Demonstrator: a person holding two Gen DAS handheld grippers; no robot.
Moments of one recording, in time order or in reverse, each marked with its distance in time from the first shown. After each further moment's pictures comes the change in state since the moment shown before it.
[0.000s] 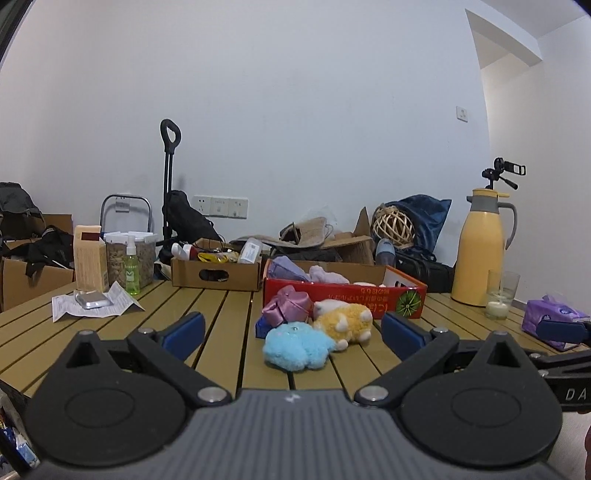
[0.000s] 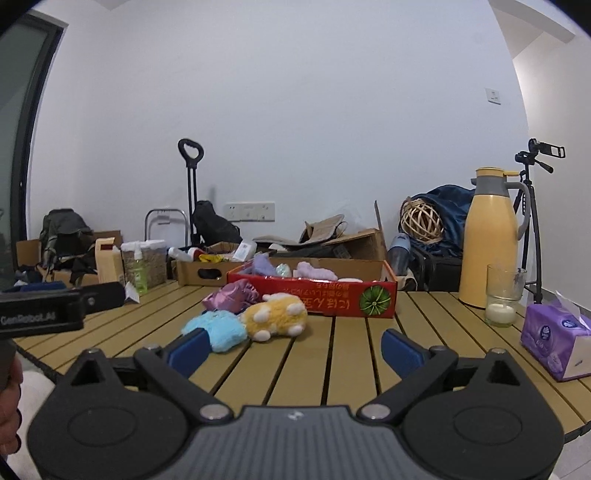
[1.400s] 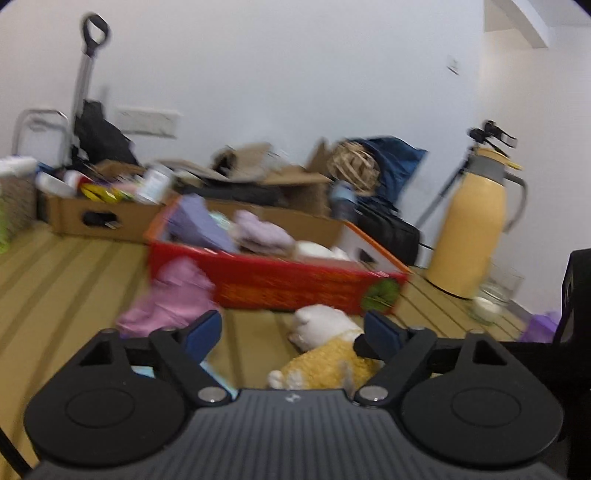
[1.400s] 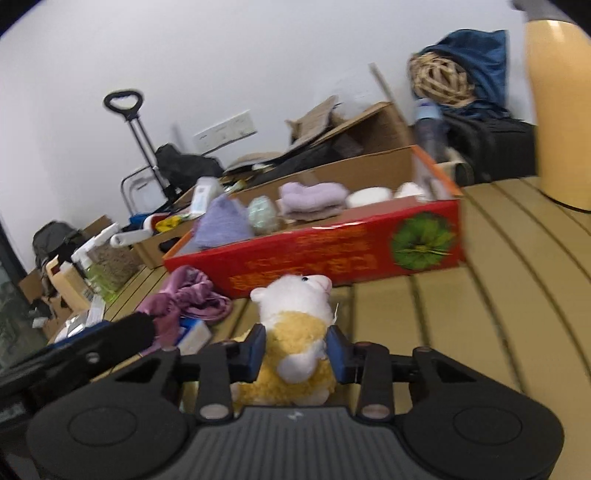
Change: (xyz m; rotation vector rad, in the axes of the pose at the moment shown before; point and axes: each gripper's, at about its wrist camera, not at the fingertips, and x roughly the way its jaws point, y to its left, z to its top) left arm 0.228 -0.040 0.022 -0.102 0.272 -0.237; right arm 0.260 -0.084 0.029 0.326 0.347 0.129
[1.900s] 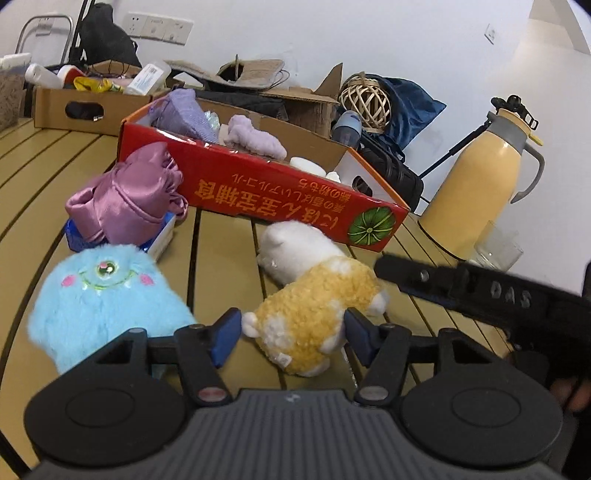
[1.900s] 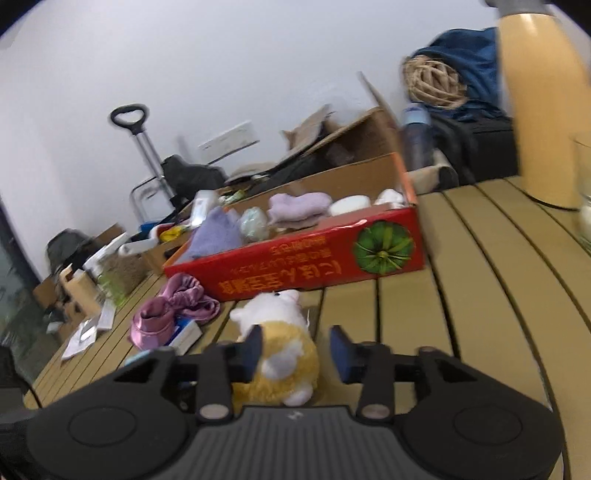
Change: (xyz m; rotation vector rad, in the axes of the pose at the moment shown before) left arm 0.036 -0.001 -0.024 -0.166 0.233 -0.015; right arm -0.021 -0.041 0.011 0.001 -0.005 0.076
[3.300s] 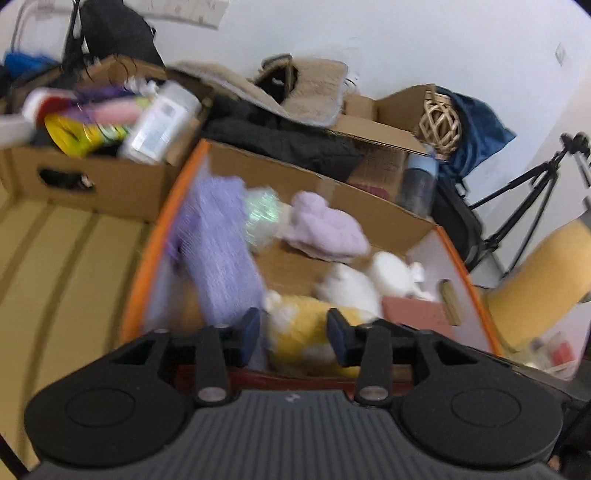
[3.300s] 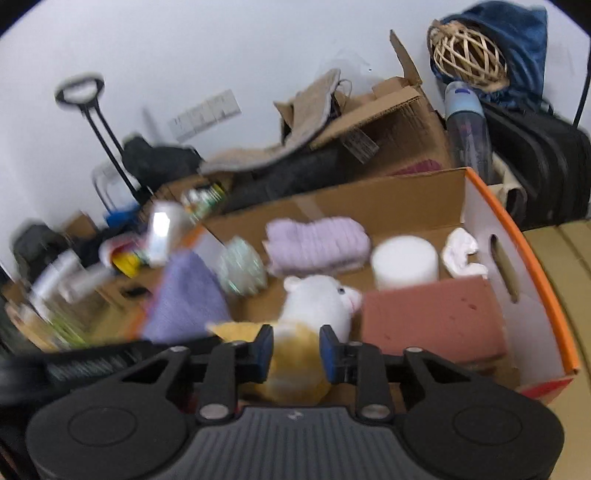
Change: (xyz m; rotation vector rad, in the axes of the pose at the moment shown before) left arm 0.100 0.075 0.177 -0.073 0.089 0.089; right arm 0.174 0.036 0.113 -0.006 0.153 -0.115
